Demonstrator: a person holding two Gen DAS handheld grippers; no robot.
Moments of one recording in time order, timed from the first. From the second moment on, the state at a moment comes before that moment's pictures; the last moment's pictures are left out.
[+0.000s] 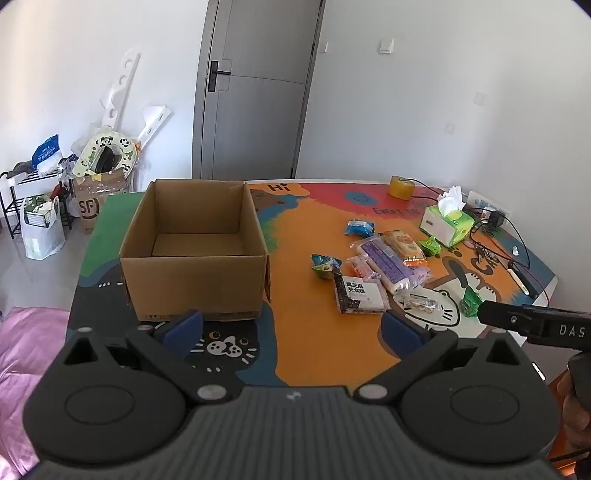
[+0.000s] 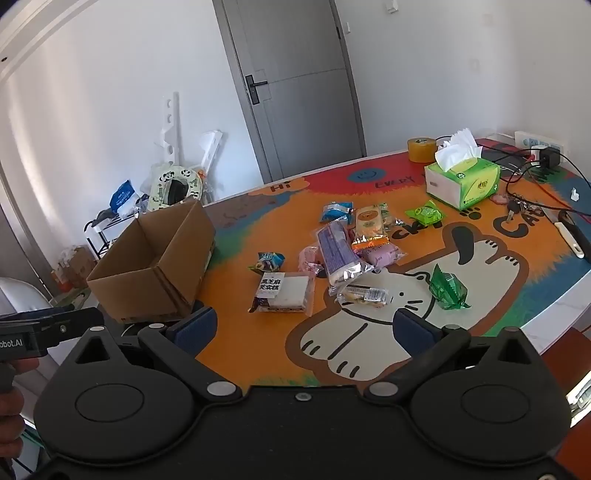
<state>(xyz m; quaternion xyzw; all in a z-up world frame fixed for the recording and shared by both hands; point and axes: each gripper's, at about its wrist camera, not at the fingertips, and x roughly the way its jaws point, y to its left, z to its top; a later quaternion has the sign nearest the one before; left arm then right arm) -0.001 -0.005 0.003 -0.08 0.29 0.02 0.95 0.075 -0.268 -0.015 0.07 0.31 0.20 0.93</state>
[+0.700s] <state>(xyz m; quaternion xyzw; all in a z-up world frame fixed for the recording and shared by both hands) -0.002 -0.006 0.003 -0.08 0.29 0.02 0.95 0.073 -0.264 -0.013 0.05 0.30 0.20 0.93</state>
